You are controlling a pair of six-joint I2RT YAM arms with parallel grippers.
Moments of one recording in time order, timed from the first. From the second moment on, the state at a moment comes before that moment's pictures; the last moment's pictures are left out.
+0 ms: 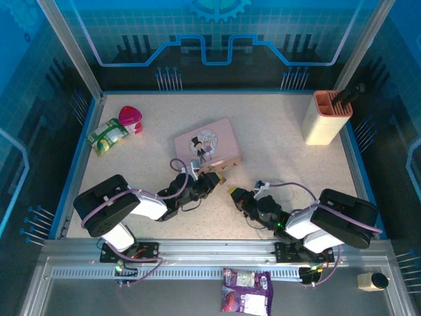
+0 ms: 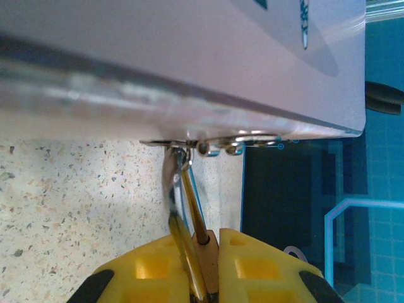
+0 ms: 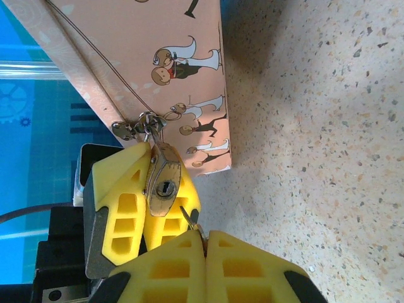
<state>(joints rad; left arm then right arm) -0.82 1.61 0.38 0.95 0.03 -1.43 1.00 1.44 0.06 1.13 0.26 1.57</state>
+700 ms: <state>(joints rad) -0.83 1.59 0.37 0.94 0.02 -1.43 0.98 1.54 0.06 1.27 0.24 1.60</state>
